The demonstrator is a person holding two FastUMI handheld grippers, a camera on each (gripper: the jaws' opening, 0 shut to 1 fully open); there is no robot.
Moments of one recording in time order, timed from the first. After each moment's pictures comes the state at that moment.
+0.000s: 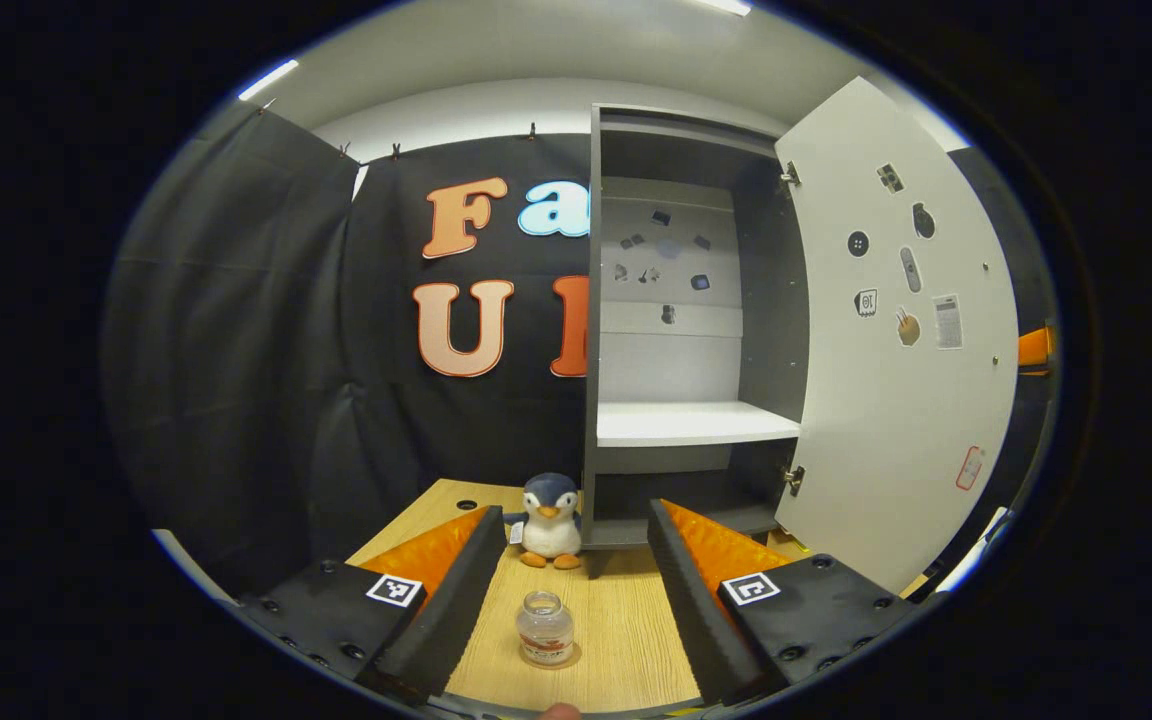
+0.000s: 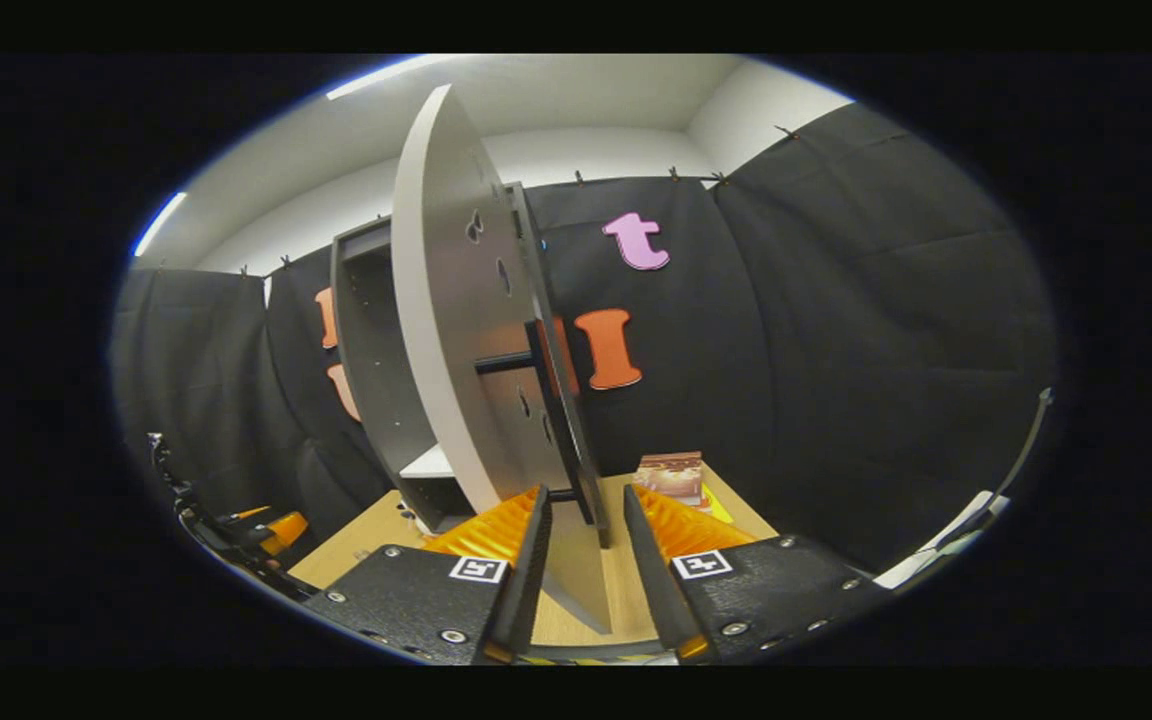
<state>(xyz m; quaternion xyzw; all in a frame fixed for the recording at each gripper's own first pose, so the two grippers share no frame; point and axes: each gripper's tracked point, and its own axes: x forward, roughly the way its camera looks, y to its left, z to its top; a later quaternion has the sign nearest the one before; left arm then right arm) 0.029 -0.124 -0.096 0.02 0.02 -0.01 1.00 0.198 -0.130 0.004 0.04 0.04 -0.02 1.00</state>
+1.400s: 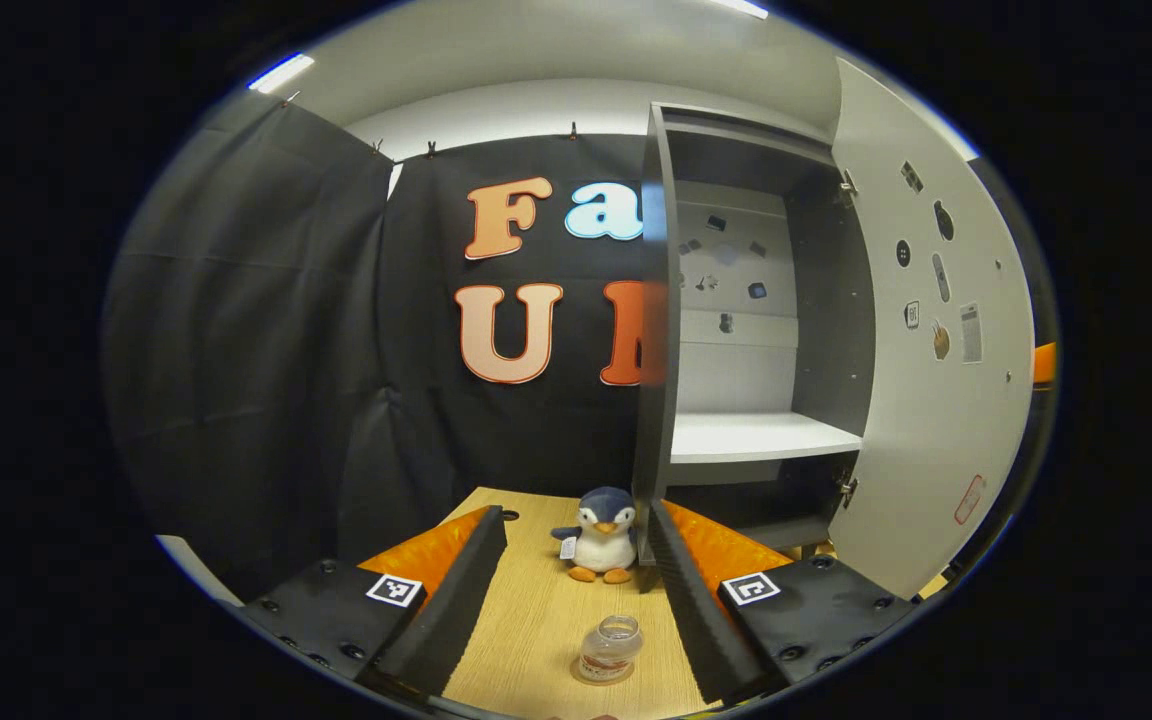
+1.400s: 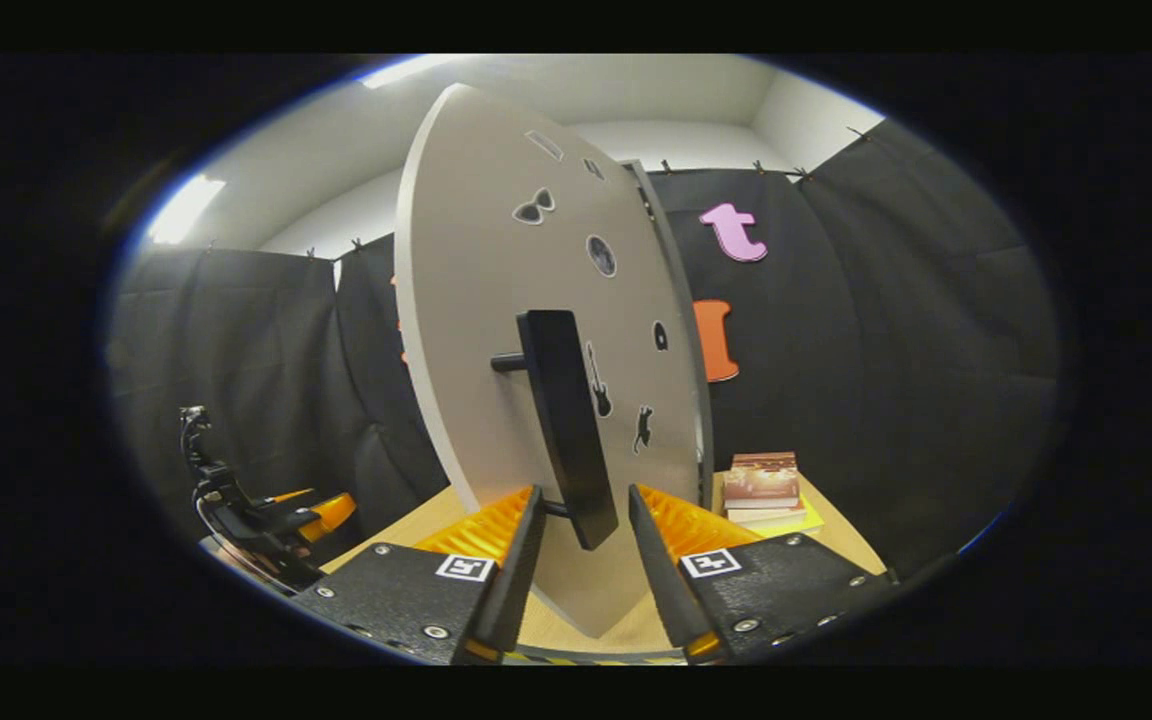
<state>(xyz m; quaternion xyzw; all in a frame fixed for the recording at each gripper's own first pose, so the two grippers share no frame) 0.057 -0.043 -0.083 0.01 0.01 0.04 1.00 0.245 0.028 -0.011 0.03 0.05 0.09 0.99</state>
